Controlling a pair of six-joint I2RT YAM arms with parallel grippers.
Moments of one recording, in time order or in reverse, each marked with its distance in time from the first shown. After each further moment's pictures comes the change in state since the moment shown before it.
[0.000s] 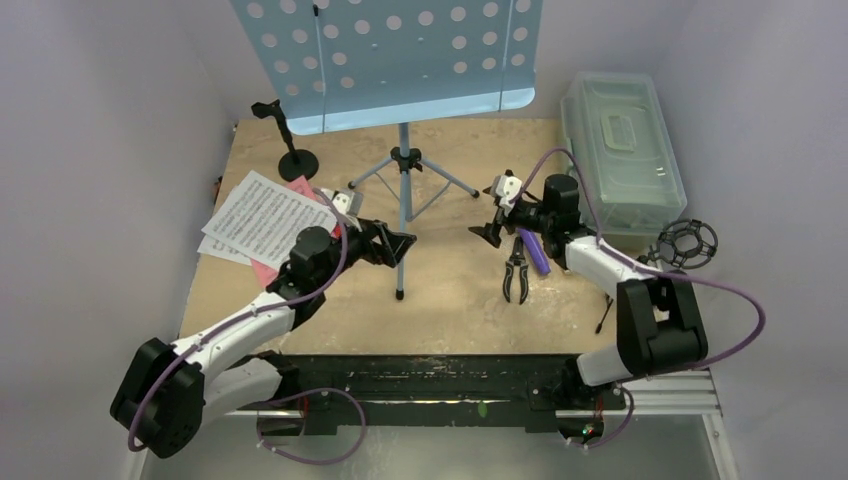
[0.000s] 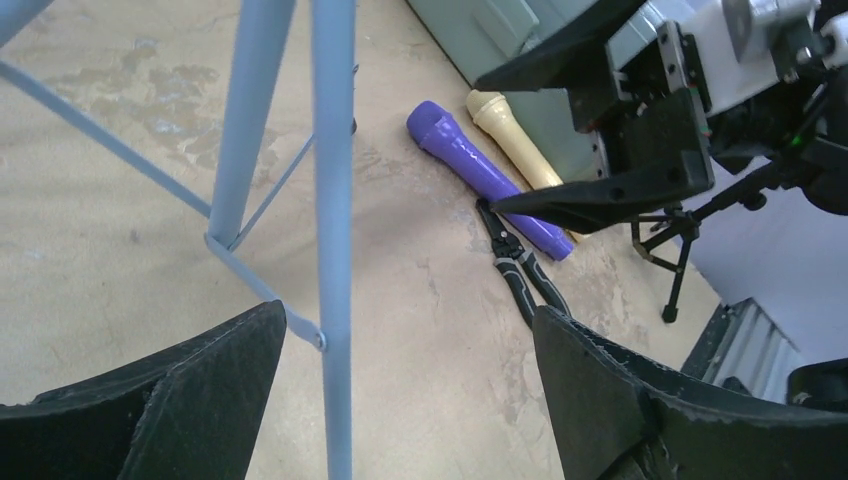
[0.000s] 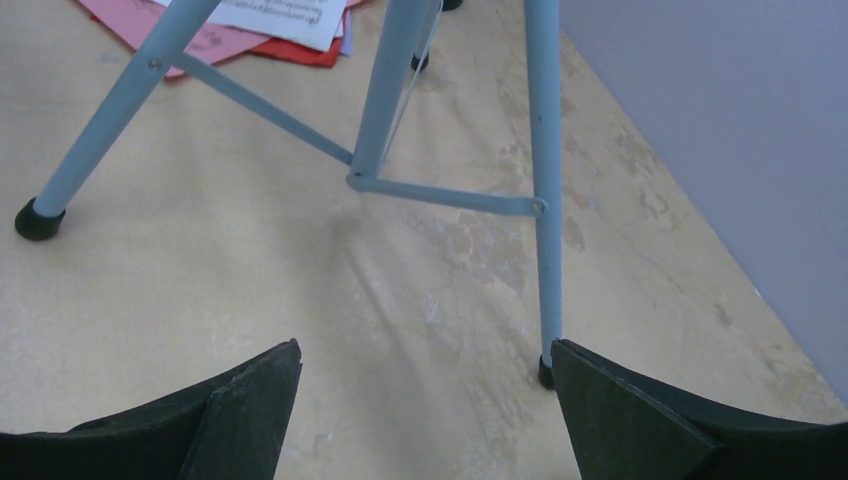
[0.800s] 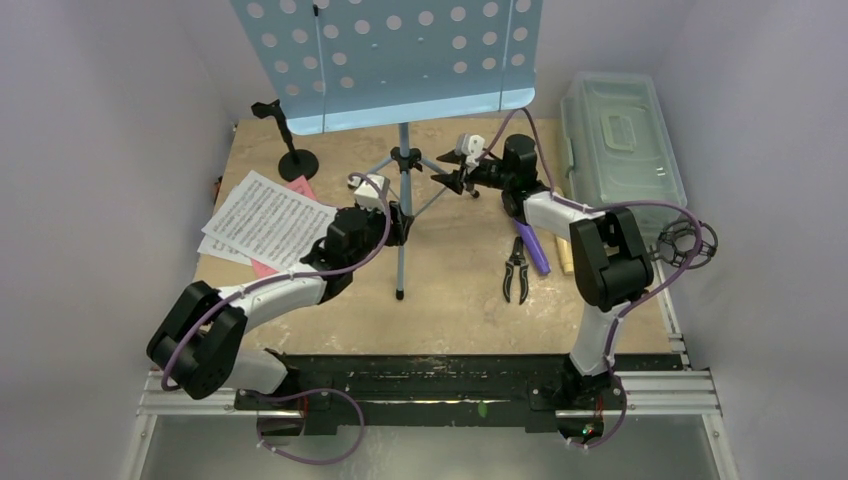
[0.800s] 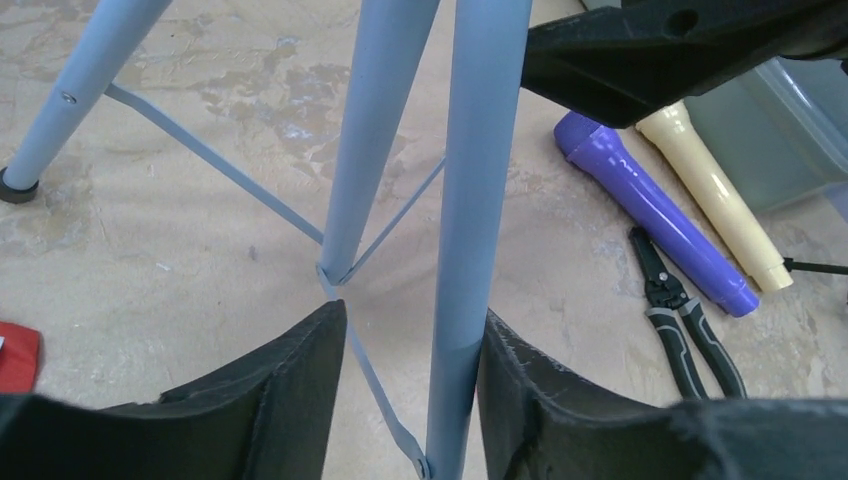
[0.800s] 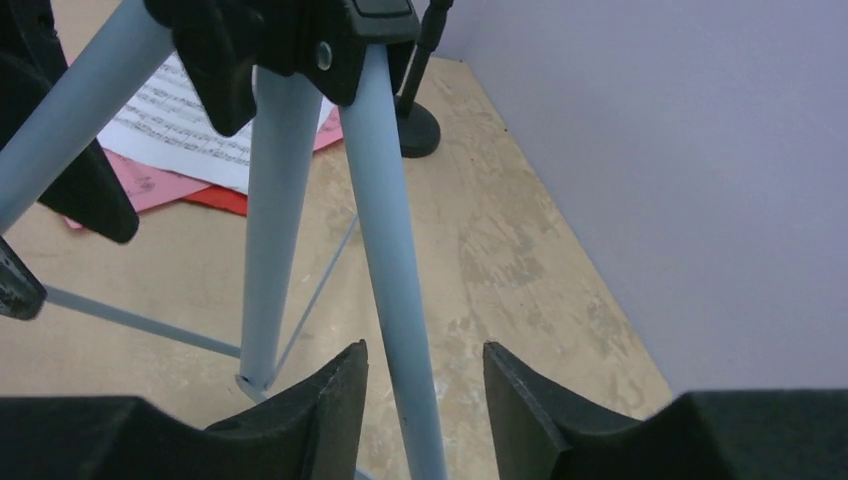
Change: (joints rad) left arm -0.104 0.305 0.173 0.016 -0.334 0.169; right arm 0.117 0.469 0.426 0.371 -0.071 0.210
